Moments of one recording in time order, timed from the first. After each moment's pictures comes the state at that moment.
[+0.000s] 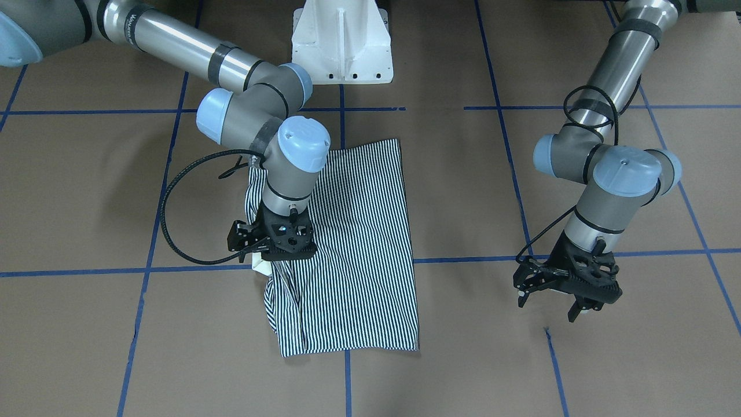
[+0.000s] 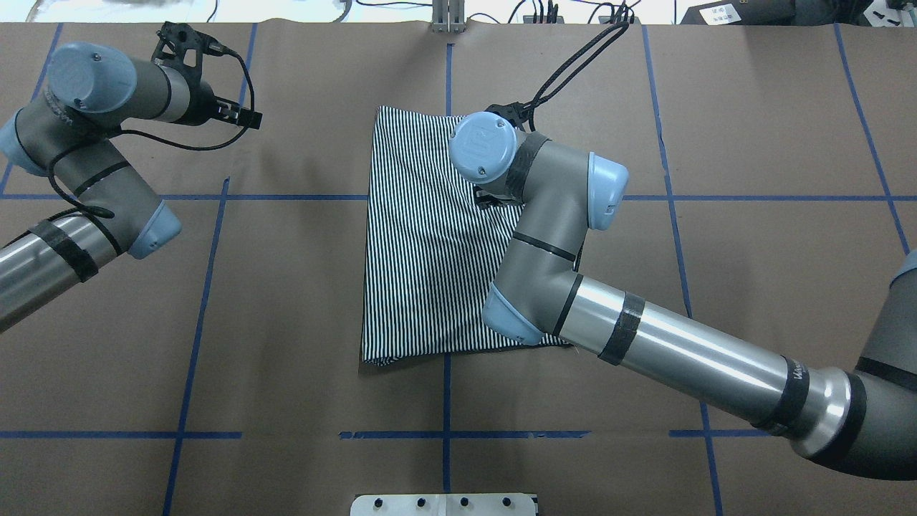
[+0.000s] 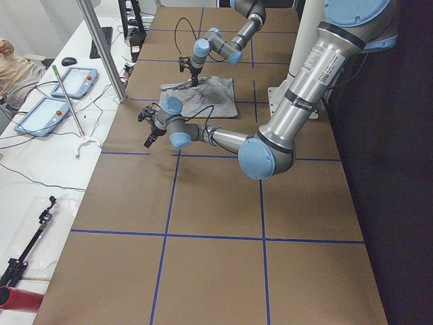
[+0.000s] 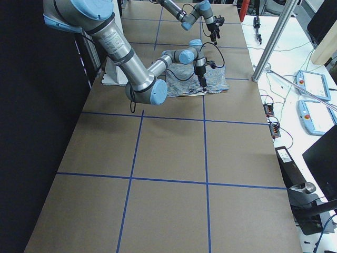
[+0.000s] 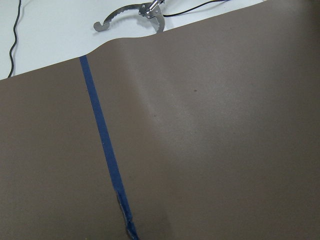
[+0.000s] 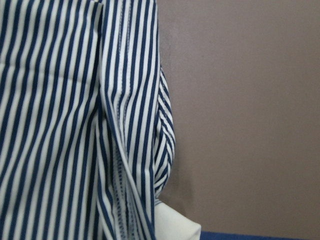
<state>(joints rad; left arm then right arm) -0.92 -2.12 -1.17 -2.45 -1.83 -0.66 0.61 -0.72 1.27 -1.65 1.55 0.86</state>
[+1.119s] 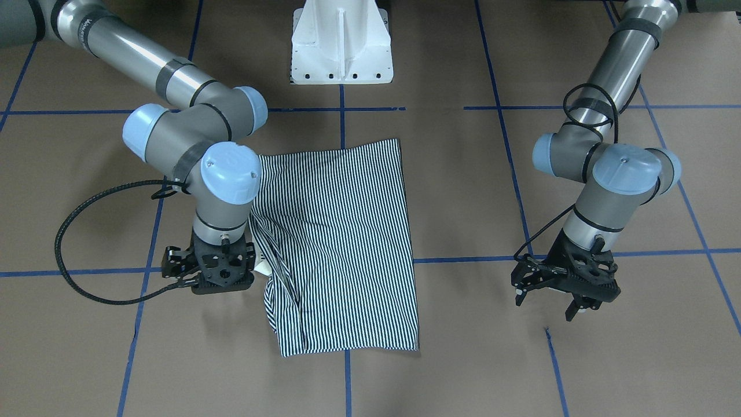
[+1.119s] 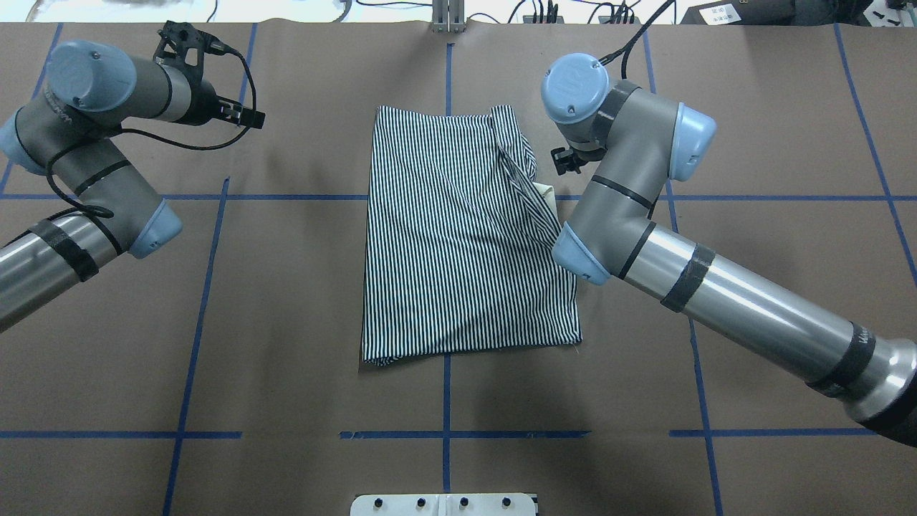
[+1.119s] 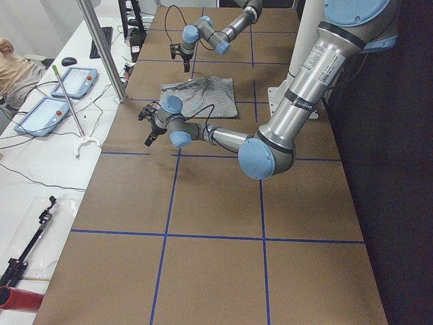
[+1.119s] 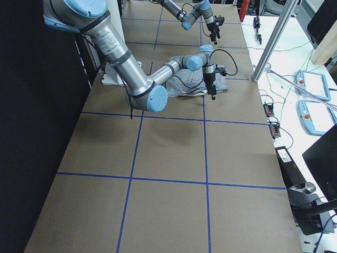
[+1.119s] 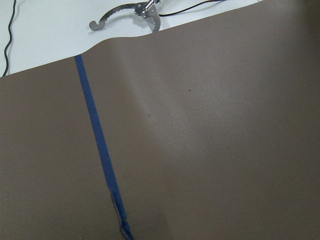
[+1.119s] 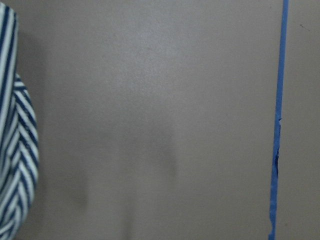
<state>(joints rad) -0.92 -2.12 -1.18 -2.45 -1.84 -0.66 0.72 -0.78 1.32 -1.64 1.64 0.80</state>
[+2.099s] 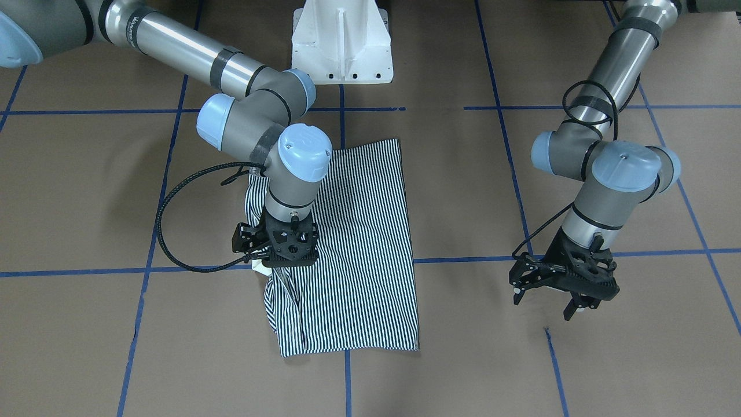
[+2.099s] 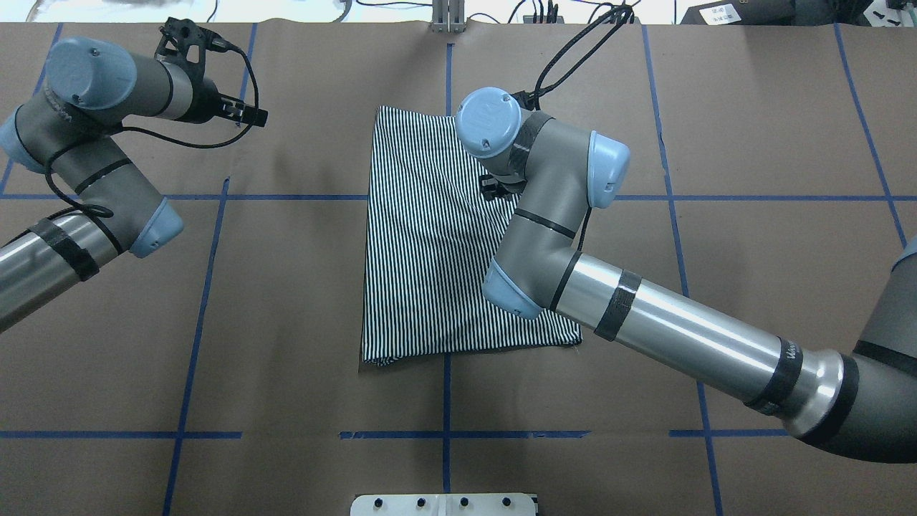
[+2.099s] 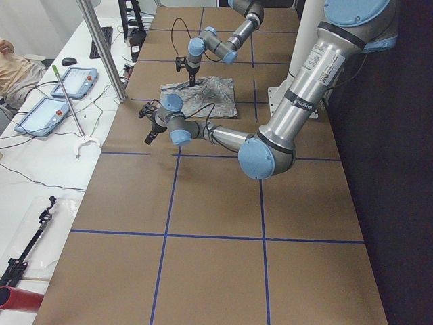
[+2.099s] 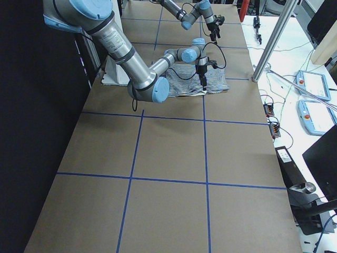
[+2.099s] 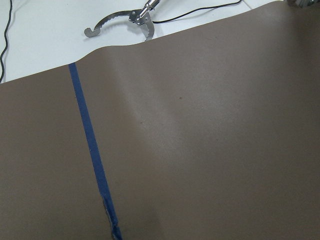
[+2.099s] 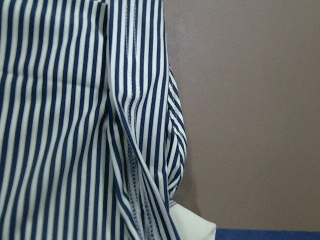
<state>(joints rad) -0.92 -2.12 -1.19 -2.44 -1.84 -0.67 0.62 -0.68 1.23 -1.65 1.62 0.89</state>
